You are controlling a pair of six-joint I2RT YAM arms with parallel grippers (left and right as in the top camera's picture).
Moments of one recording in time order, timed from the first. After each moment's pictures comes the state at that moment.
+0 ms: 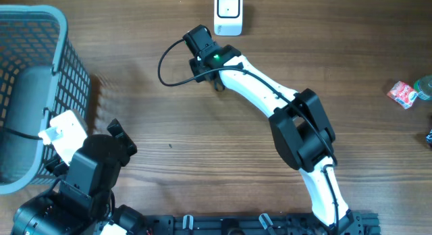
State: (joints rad) left arm -0.51 0.75 1.21 -1.35 -0.67 -0.81; right arm 0.65 2.28 1.84 -0.64 0.20 0.24
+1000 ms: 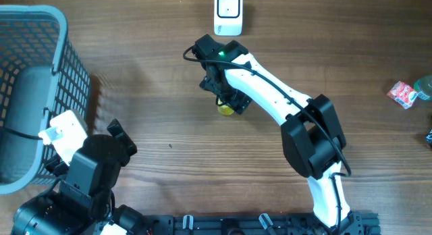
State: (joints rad) left arm -0.51 0.75 1.21 -1.35 -0.67 -0.81; right arm 0.65 2.19 1.83 -1.17 0.08 1.25
